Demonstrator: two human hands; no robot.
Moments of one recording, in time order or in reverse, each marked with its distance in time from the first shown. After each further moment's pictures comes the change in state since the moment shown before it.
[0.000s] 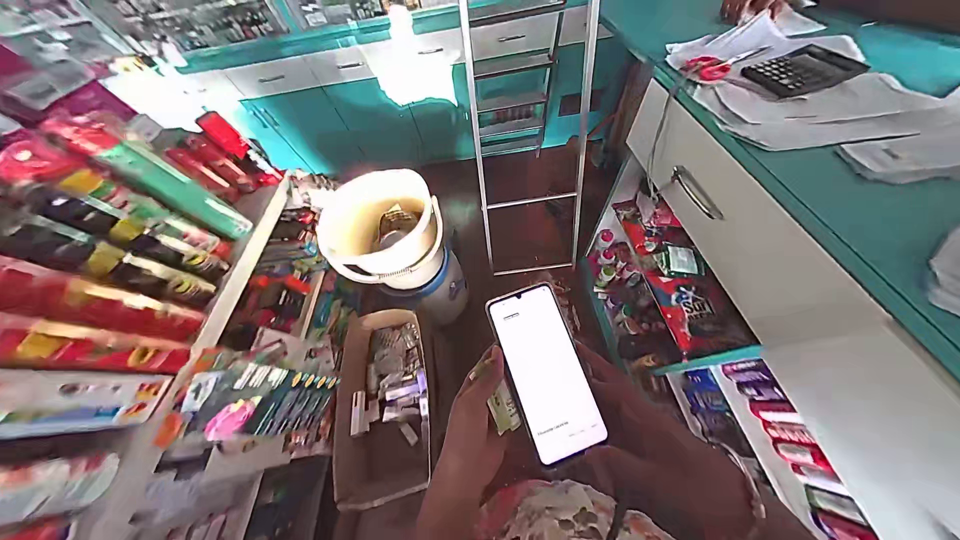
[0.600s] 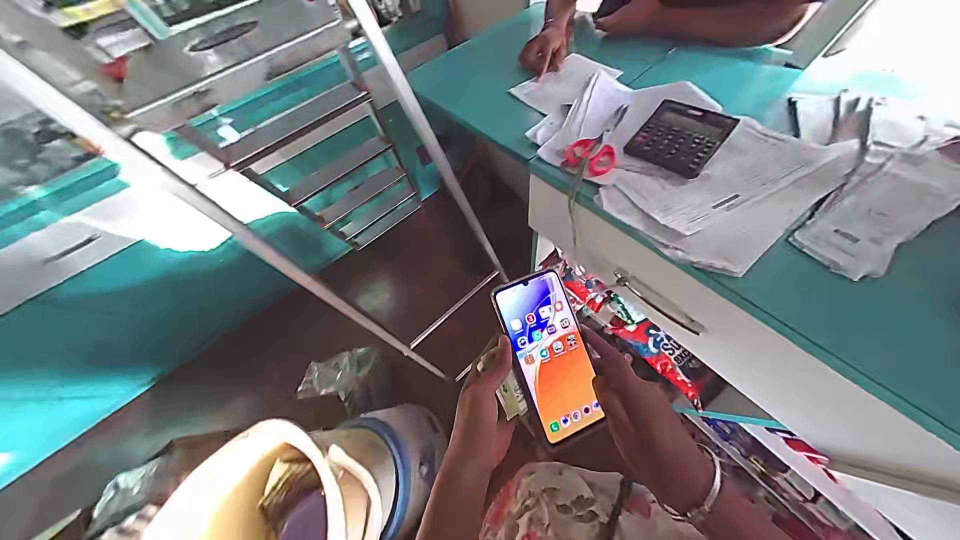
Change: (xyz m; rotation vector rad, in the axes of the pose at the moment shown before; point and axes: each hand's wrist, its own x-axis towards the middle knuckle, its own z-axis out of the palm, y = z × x) left_hand 0.394 0.111 0.239 0.320 -0.489 -0.298; right_hand 0.275 -0.007 -0.222 -0.664 1.011 0.037
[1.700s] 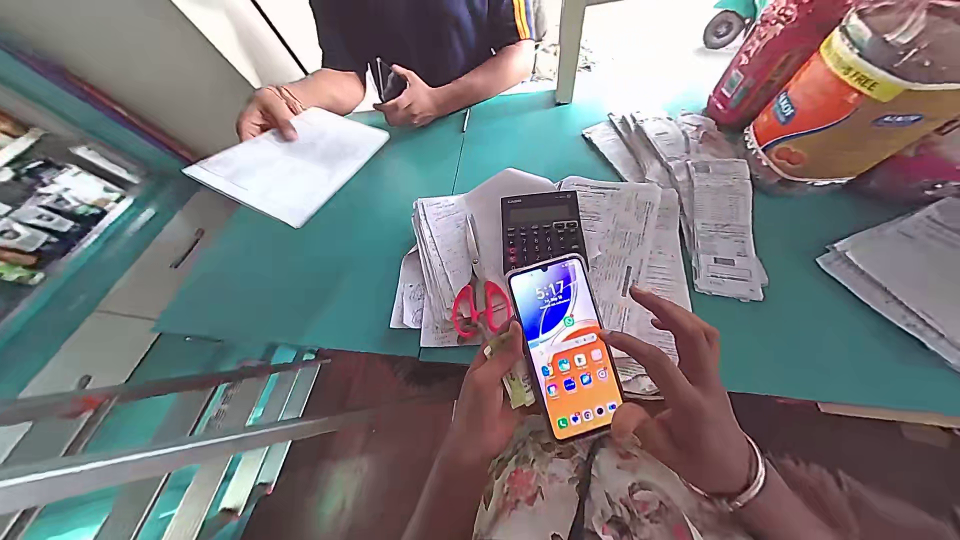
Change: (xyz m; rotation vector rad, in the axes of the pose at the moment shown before) left_hand 0.271 0.070 0.170 0.249 -0.780 -0.398; right_hand 0.169 0.054 -0.086 -0.630 0.752 0.095
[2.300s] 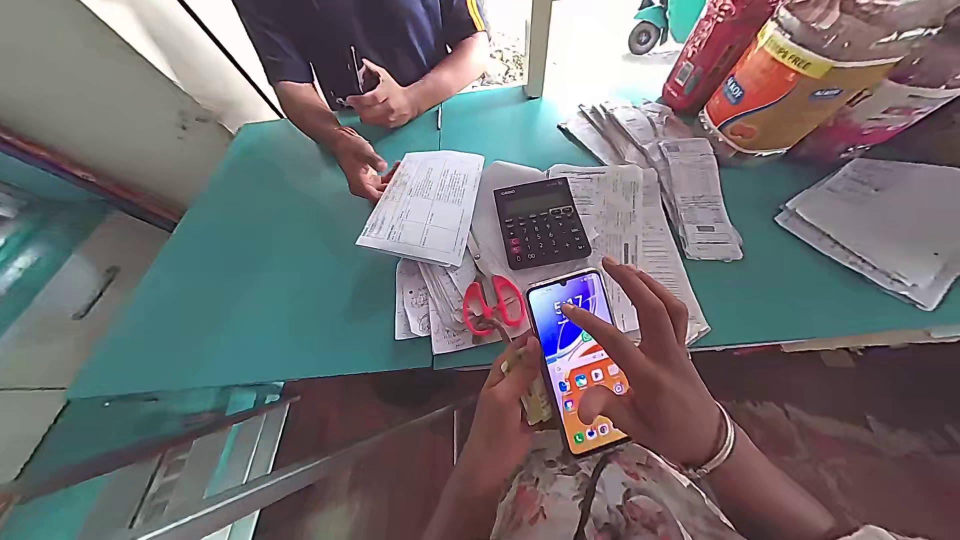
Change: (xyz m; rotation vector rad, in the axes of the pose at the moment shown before) left_hand -0.010 0.003 -0.044 -0.022 -0.212 -0.066; right_hand 0.013 -0.051 0.040 -0.230 -0.019 0.003
